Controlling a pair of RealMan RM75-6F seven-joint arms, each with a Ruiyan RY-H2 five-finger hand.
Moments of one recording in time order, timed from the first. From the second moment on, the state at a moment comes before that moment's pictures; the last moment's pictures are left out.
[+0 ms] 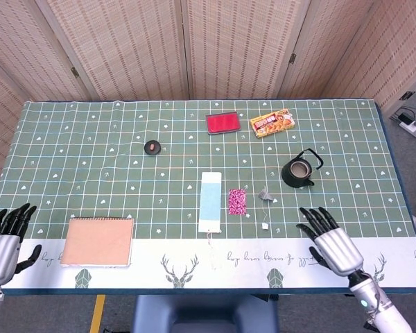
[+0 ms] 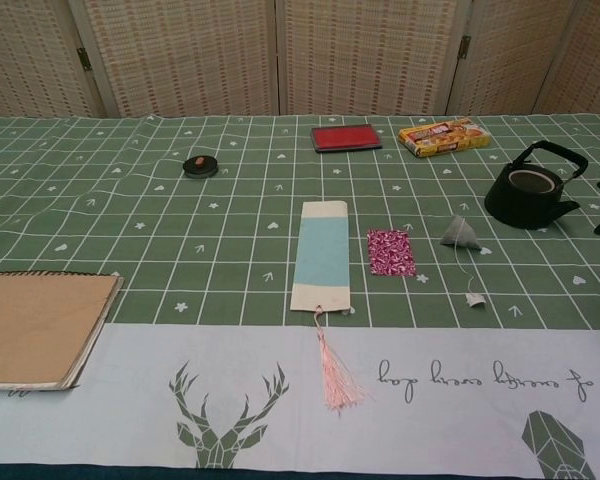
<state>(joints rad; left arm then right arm) -0.10 -1.14 -0.04 -1.59 1.50 1.48 0.10 0.24 -1.26 -0.04 -1.50 -1.72 1.26 -0.17</state>
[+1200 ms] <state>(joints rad) -0.10 -1.10 -0.04 -1.58 1.51 1.48 -0.02 0.42 -1.65 0.00 -1.12 -1.64 1.14 -0.22</state>
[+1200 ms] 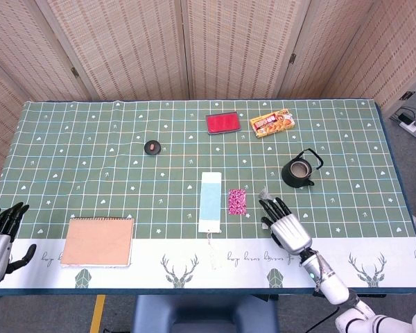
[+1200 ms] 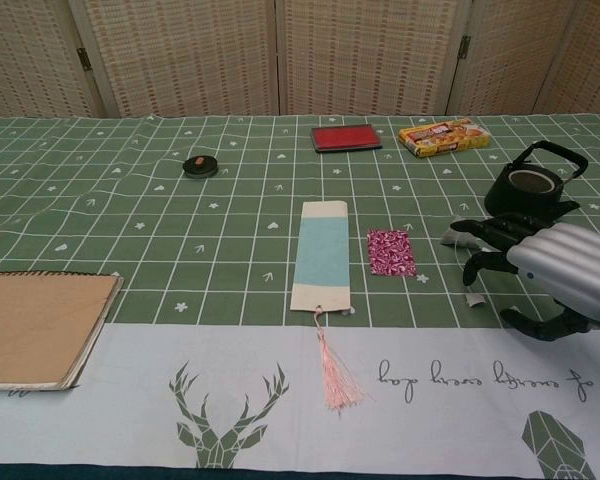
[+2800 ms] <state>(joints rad) -0.09 -1.10 -0.03 -1.58 1.52 1.49 0.01 0.45 -1.77 -0.01 -0.95 -1.61 1.19 -0.21</state>
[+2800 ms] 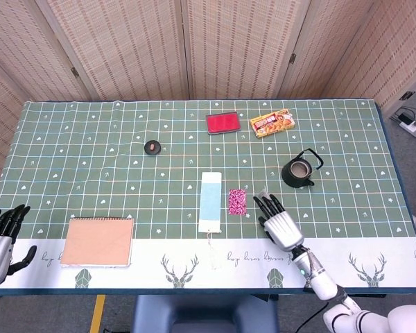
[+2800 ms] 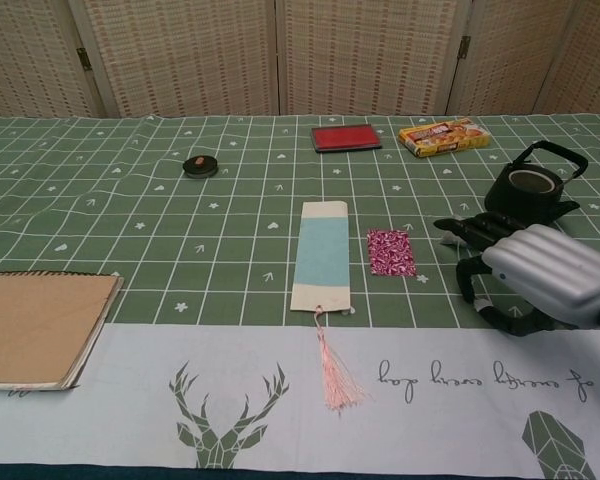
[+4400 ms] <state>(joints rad) -0.10 -1.11 -0.03 -1.58 1.51 1.48 0.02 0.48 -1.30 0.26 -1.75 -1.36 1.27 -0.44</state>
